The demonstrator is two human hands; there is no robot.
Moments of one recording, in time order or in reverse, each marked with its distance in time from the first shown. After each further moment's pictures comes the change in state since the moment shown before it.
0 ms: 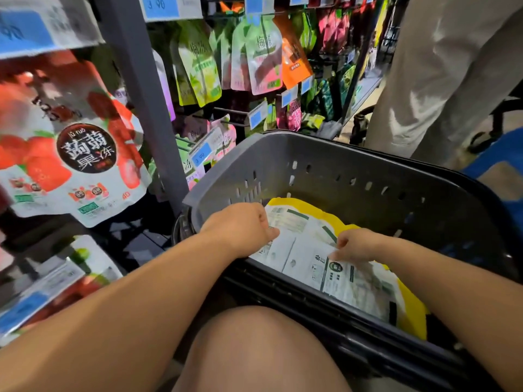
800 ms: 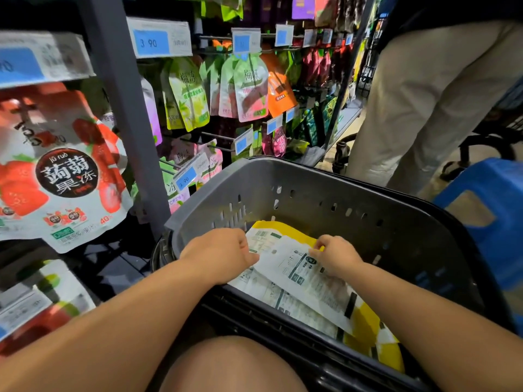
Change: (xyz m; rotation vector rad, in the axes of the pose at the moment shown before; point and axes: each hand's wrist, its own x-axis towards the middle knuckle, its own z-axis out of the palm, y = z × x) left_hand 0.001 -0.002 0.001 0.019 0.009 -0.005; right_hand 0.008 -0.011 -0.004 0.248 0.345 0.060
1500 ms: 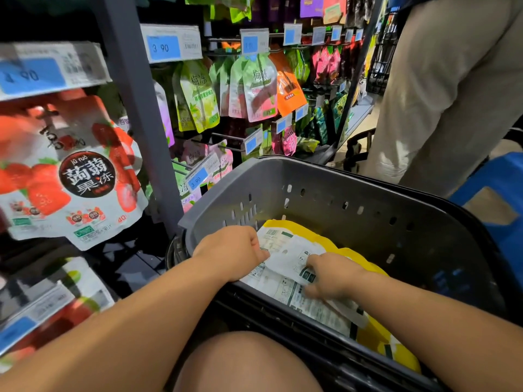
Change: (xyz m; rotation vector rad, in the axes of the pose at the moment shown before) left_hand 0.000 0.003 0.000 0.000 0.021 -0.010; right_hand -0.031 -0.019 0.007 -0.412 -0.255 -0.302
